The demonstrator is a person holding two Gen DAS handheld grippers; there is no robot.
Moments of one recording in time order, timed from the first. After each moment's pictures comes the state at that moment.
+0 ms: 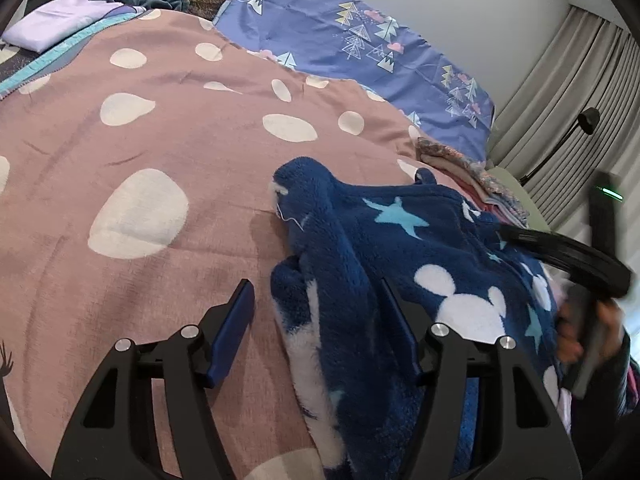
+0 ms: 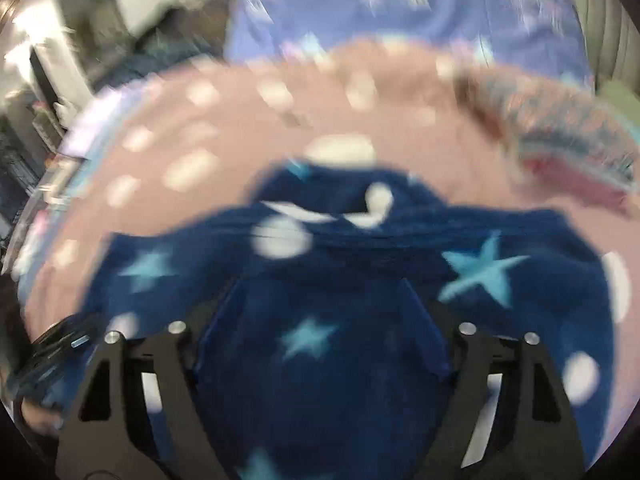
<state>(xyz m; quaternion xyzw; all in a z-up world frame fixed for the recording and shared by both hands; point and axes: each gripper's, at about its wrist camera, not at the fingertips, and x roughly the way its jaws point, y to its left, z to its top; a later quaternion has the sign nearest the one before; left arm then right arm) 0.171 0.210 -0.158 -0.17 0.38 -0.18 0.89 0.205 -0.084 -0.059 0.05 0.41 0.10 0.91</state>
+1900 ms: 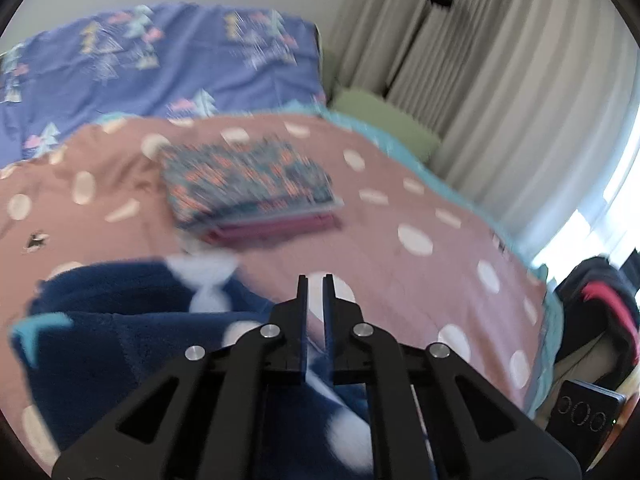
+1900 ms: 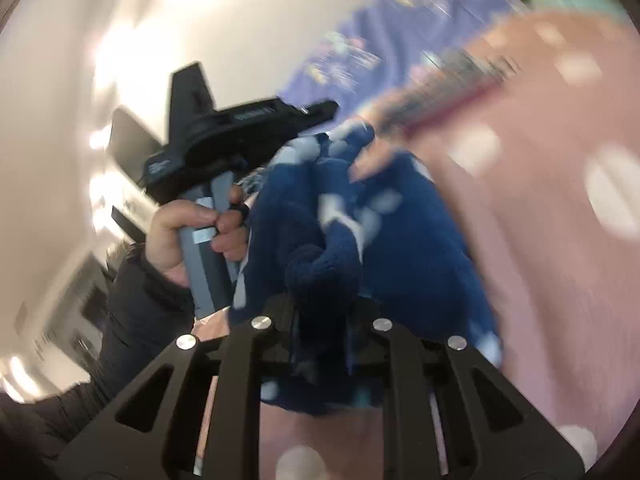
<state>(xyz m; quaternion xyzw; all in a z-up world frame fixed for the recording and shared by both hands) 0.200 -0.185 -0.040 0.02 0.37 -0.40 0.84 -0.010 -0.314 -0.105 0.36 0.28 0.18 0.87</state>
